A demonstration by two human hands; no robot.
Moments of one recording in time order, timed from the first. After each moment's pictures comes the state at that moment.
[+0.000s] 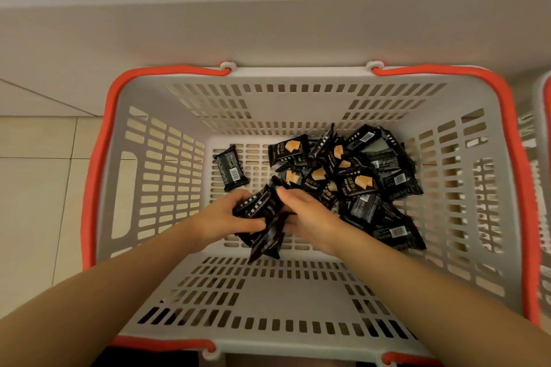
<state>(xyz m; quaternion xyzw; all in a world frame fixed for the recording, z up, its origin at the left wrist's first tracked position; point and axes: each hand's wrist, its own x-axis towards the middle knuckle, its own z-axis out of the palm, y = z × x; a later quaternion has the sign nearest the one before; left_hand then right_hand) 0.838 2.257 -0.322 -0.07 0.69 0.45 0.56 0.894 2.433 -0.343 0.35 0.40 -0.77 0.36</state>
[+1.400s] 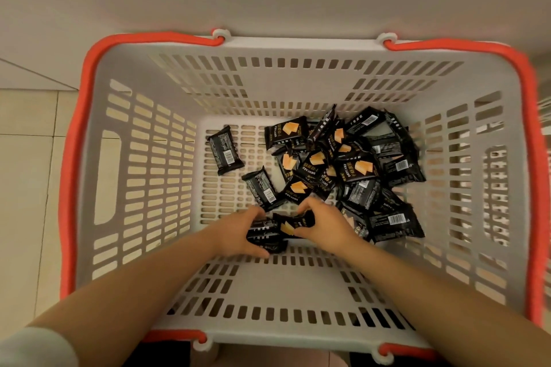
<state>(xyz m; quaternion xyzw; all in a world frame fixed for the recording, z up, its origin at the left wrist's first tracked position) 0.881 2.254 -0.384 0.19 0.78 0.16 0.58 0.940 2.457 -0.380 0.15 0.82 -0.41 0.36</state>
